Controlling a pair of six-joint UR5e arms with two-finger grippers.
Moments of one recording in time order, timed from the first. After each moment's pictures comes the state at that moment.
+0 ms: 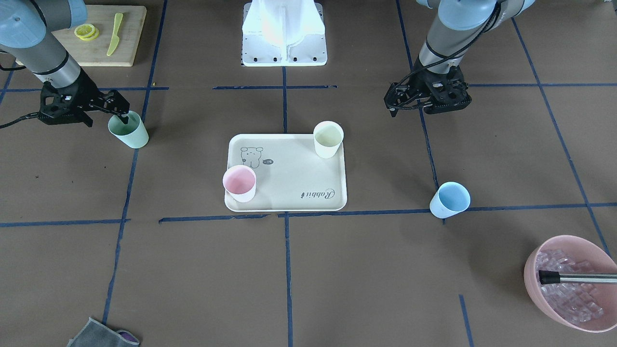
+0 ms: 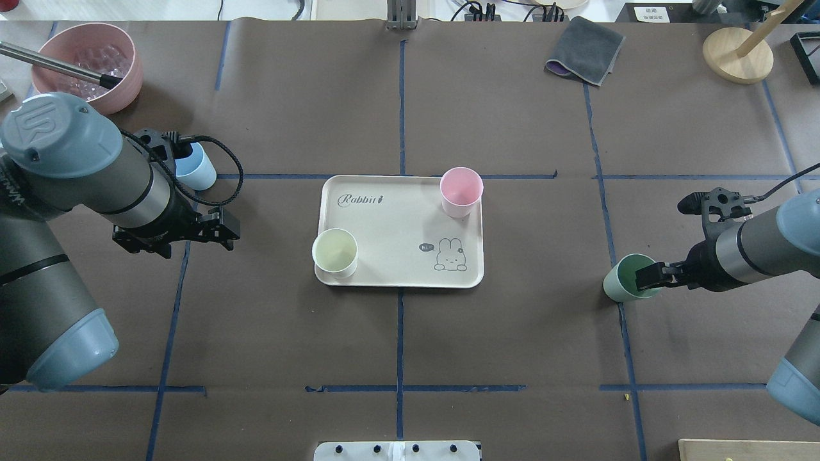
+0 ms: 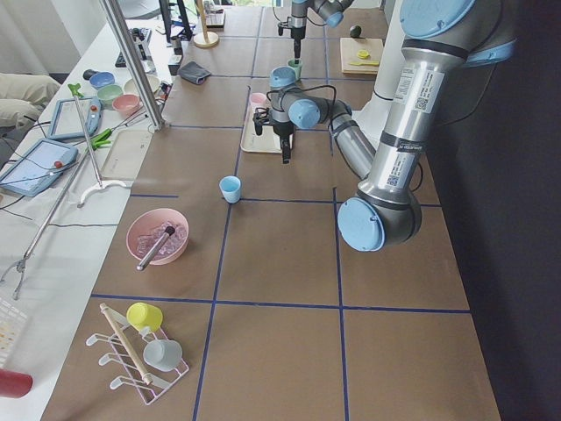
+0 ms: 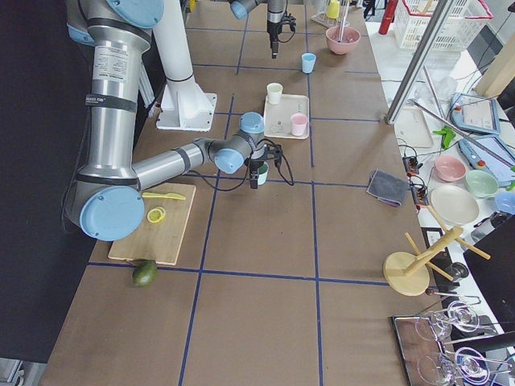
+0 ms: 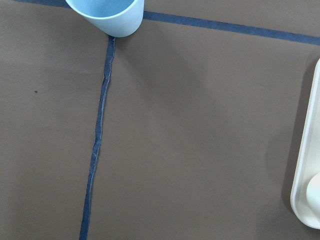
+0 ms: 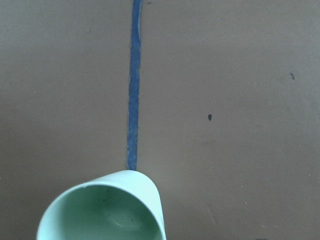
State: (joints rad) left arm -0.70 -1.88 -2.05 -1.44 -2.04 -1.19; right arm 0.69 -1.70 1.97 -1.13 2.04 1.03
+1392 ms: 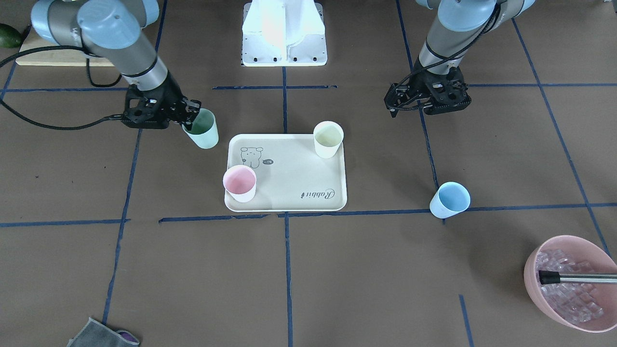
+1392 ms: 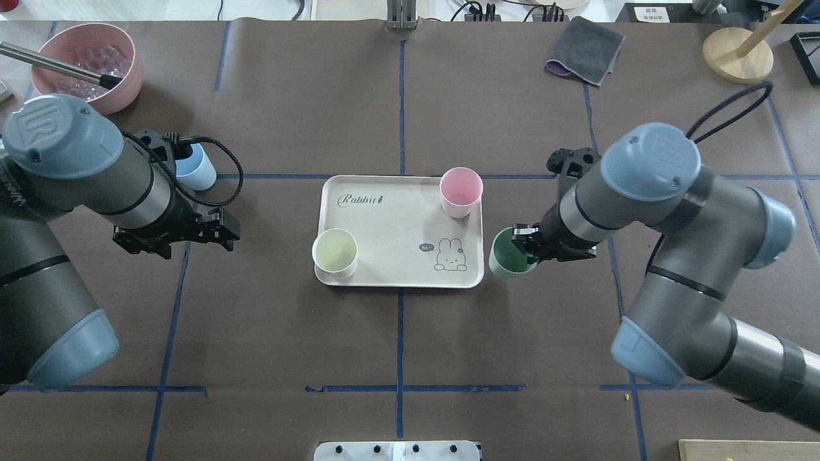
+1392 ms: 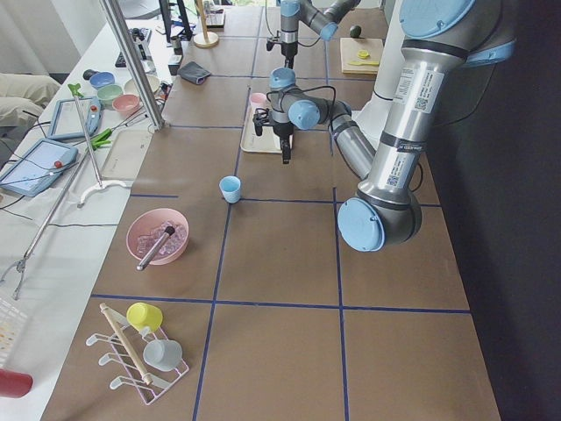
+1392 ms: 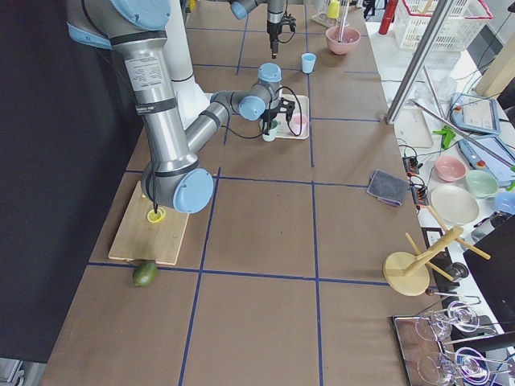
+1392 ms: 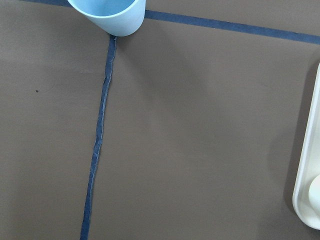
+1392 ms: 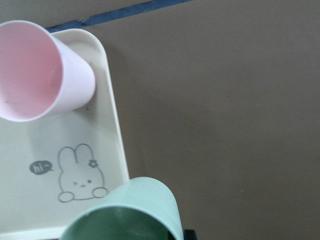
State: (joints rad) left arm -0.70 -1.88 -2.05 -1.44 -2.04 -1.19; right arm 0.61 -1.18 1.91 -1.53 2.03 1.36
